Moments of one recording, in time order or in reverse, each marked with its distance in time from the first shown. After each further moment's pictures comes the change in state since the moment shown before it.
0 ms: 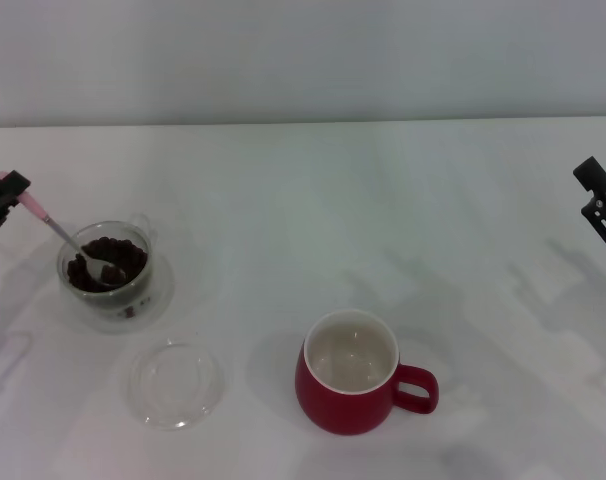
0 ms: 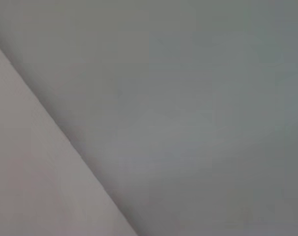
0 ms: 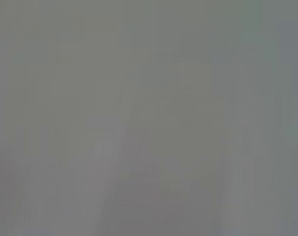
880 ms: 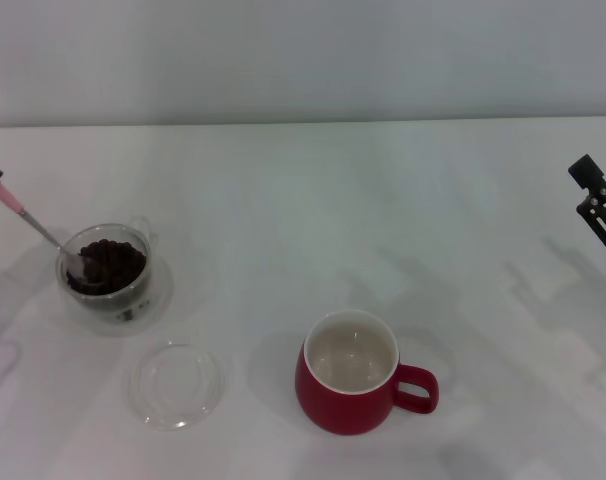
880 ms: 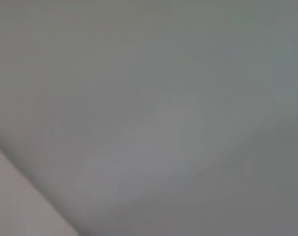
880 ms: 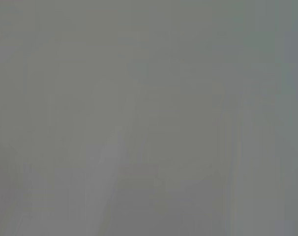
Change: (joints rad) left arm 0.063 -0.001 0.003 0.008 -0.094 0.143 0.166; right arm 0.007 0.000 -0.004 -0.009 -0.005 0.006 0.001
